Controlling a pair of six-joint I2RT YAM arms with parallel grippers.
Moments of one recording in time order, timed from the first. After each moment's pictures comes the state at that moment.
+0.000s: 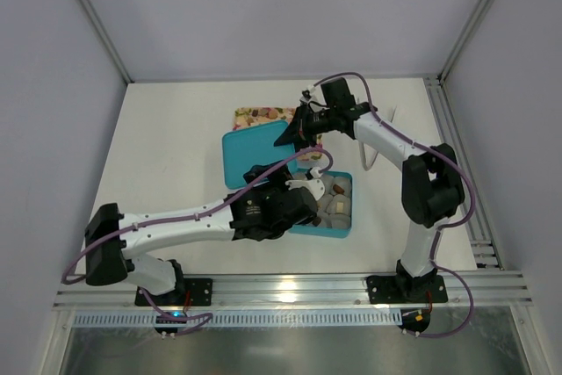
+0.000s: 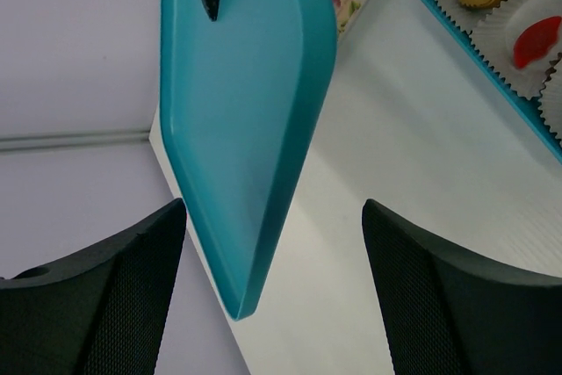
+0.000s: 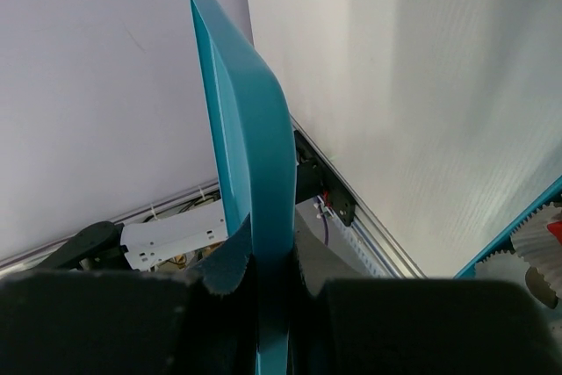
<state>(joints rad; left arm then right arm) -1.28 1.42 1.20 -0.73 -0.94 0.19 0.43 1.88 1.48 -0.37 -0.90 0.92</state>
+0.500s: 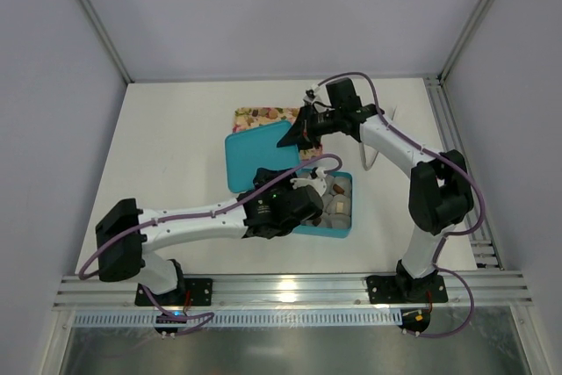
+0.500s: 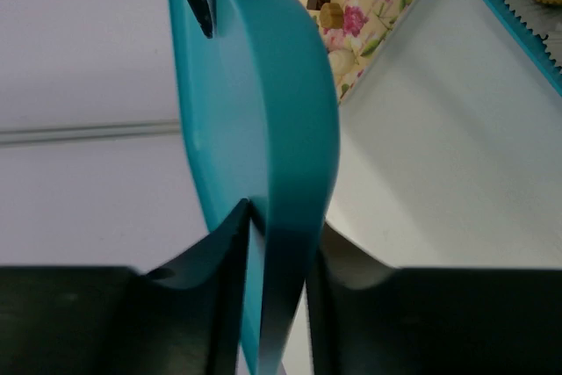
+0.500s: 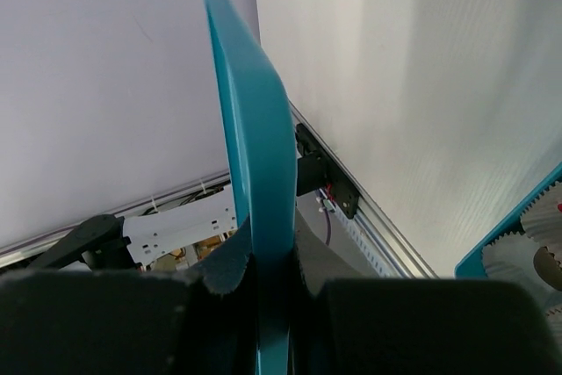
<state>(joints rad) -1.25 1.50 1.14 -0.58 -1.04 0.32 0.43 1.80 1.44 -0.37 -0.91 0.92</state>
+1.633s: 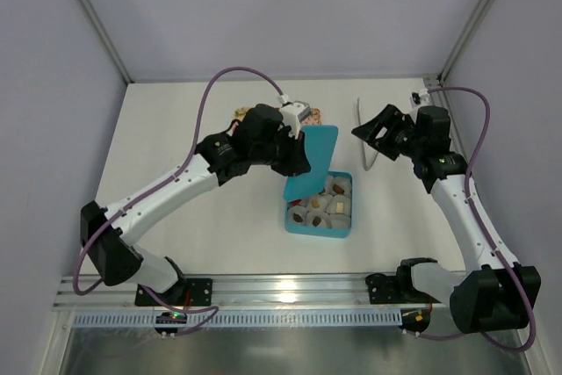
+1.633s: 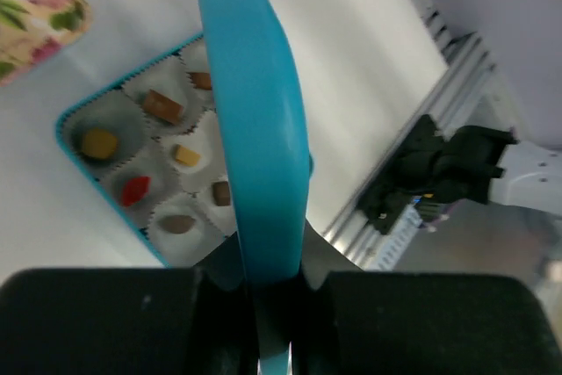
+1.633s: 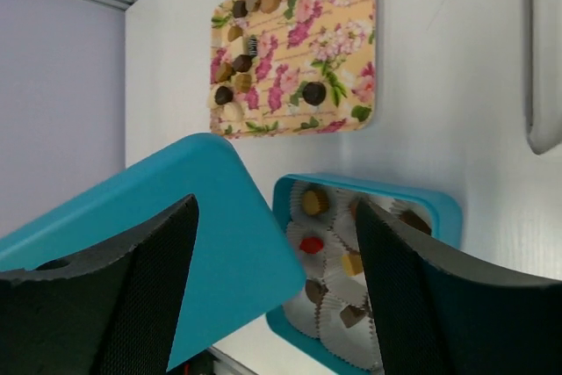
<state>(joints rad) -0.88 1.47 1.45 -0.59 0.16 -0.35 0.06 1.11 0.96 -0.32 -0.40 0.70</state>
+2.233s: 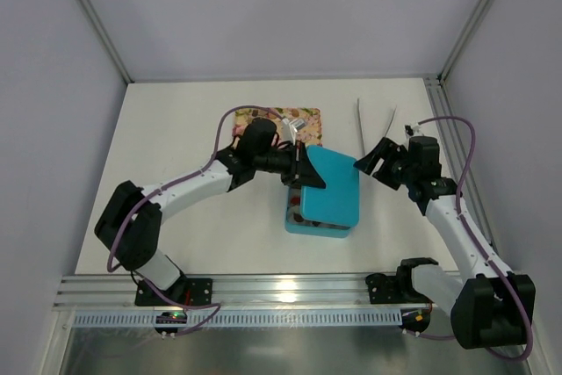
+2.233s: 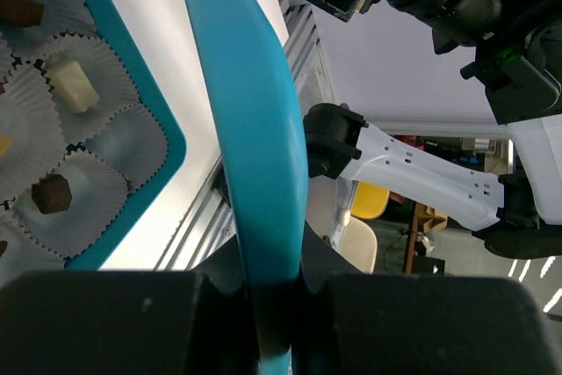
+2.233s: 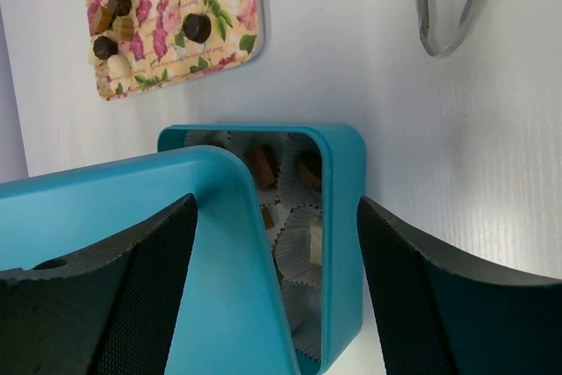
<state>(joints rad) -0.74 1.57 1.10 0.00 0.74 -0.90 0.06 1.01 0.69 -0.32 -0.31 0.61</state>
